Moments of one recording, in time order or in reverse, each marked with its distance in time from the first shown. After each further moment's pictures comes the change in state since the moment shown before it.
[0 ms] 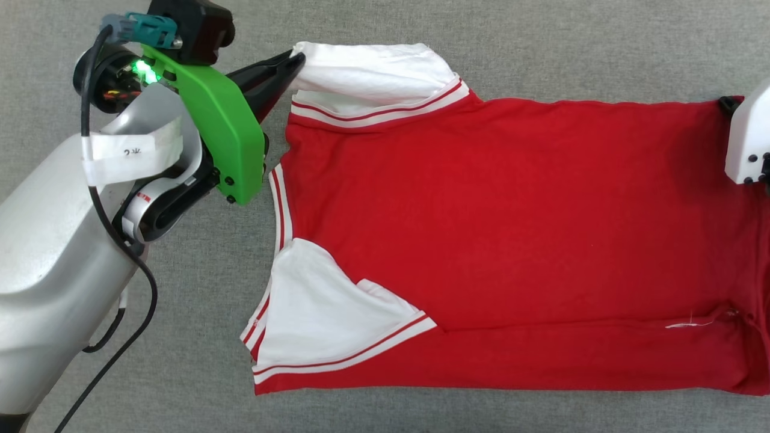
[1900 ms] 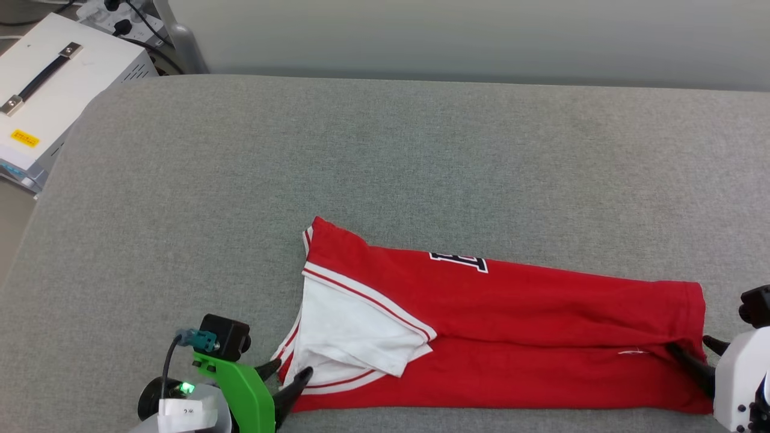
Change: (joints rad) left arm 0.666 0.008 -0.128 0.110 -0.142 0.094 -0.210; right arm 0.715 -0.167 0.086 -0.332 0.325 0.001 -0.206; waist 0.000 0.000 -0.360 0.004
